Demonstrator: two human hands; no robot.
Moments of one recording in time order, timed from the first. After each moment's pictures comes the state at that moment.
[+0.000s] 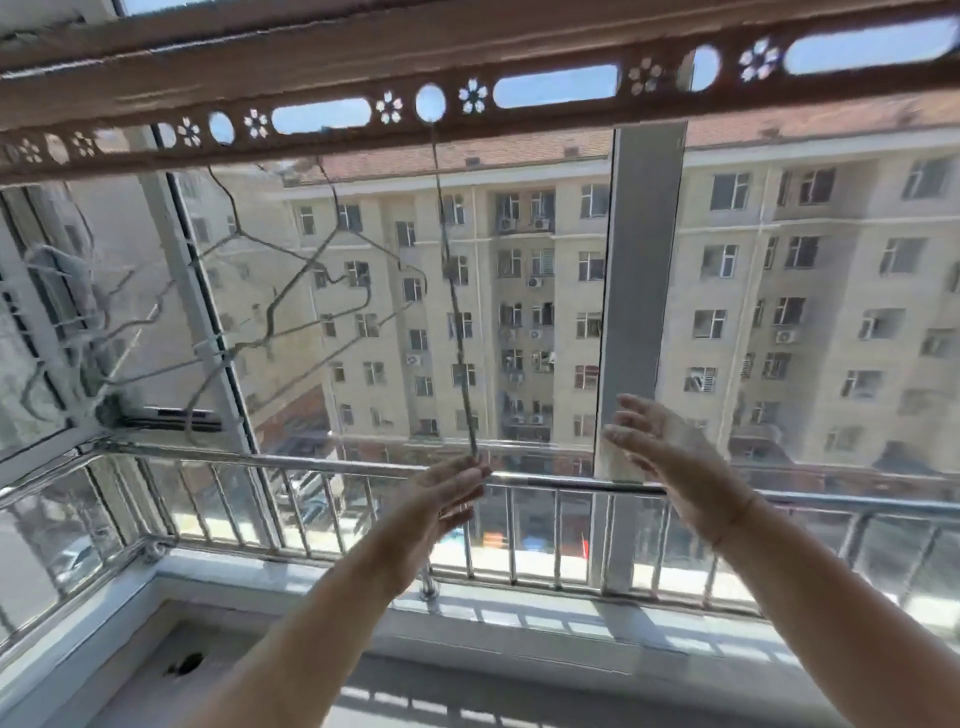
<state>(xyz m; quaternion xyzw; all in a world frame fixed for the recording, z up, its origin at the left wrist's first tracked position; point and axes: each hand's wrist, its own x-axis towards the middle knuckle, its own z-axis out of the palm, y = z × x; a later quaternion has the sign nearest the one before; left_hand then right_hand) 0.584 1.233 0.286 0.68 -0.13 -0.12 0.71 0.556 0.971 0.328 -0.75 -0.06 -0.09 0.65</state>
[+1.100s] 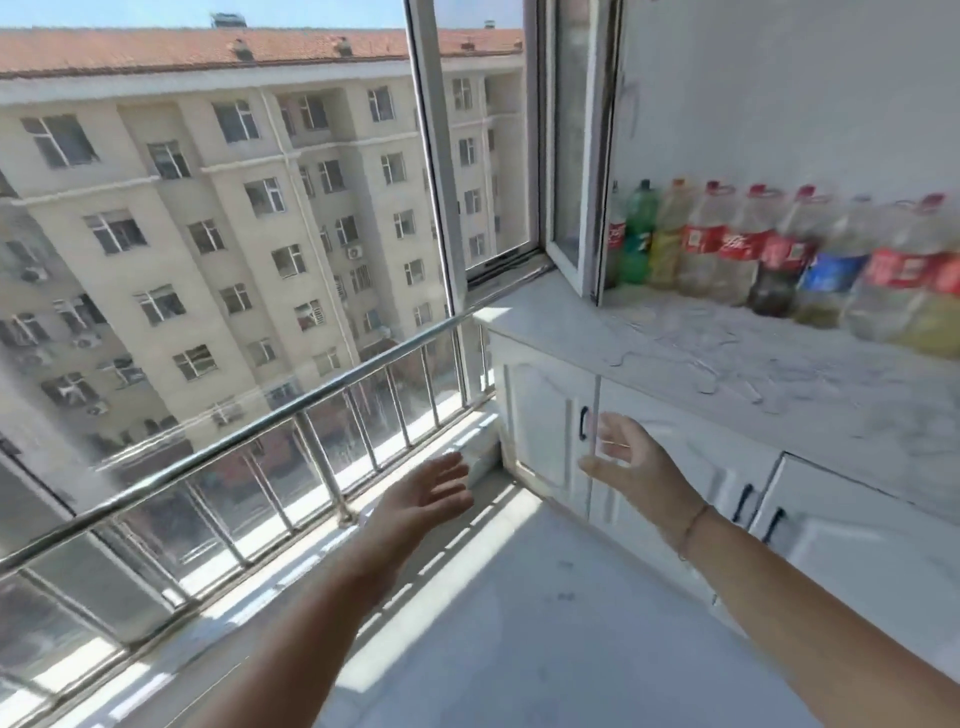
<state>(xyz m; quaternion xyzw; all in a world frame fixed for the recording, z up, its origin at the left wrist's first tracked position) 0.314 0.624 0.181 0.61 -0.41 -0.42 0.53 0.098 0.475 0.183 -0.68 0.40 -0.33 0.53</state>
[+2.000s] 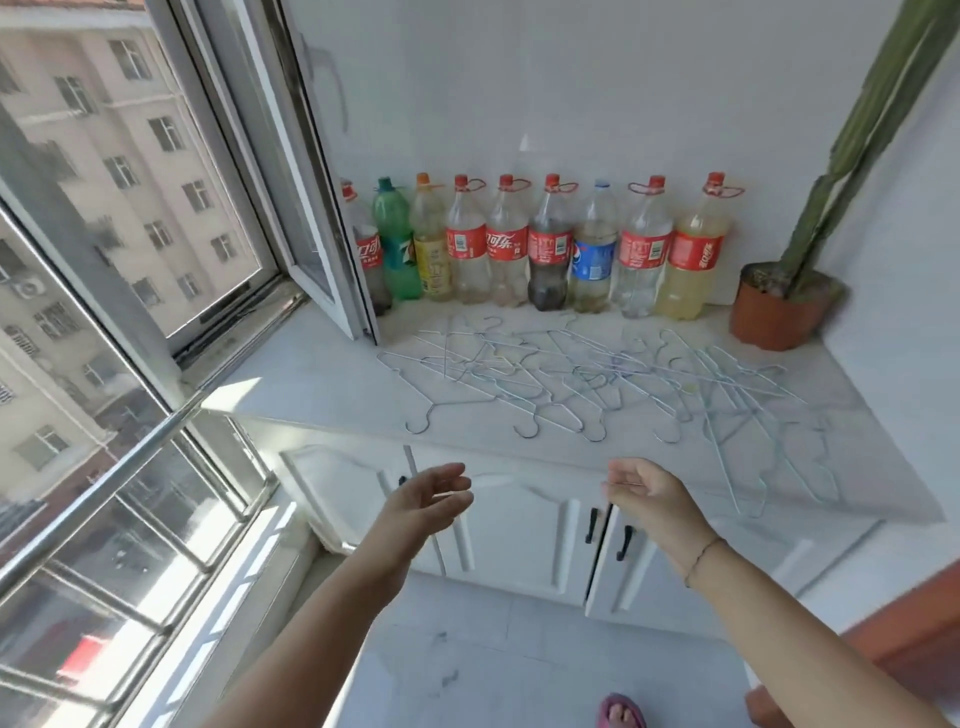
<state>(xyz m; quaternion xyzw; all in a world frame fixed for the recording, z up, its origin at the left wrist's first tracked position) 0.254 0.224 0.128 0.50 -0.50 -0.59 0.38 -0.027 0.230 0.117 -0.45 0.64 -0.42 0.46</state>
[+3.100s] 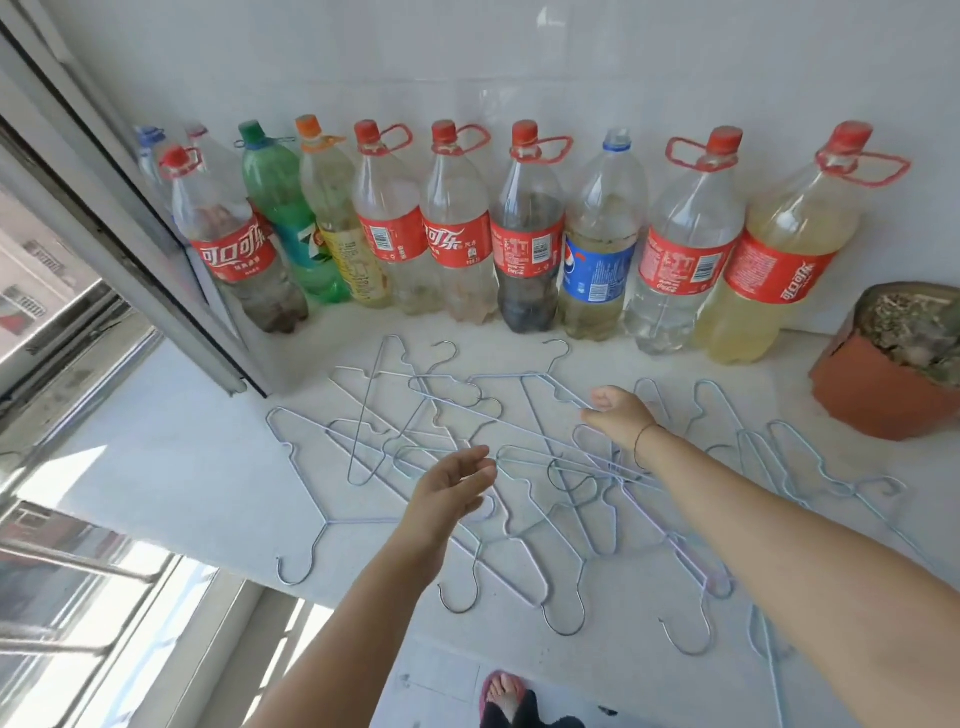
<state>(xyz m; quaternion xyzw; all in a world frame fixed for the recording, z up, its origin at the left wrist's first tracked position) 0.079 -0.117 0.060 0.56 -0.39 -0.63 0.38 -0.162 -0.230 0.021 -0.51 0.70 -0.24 0.44</state>
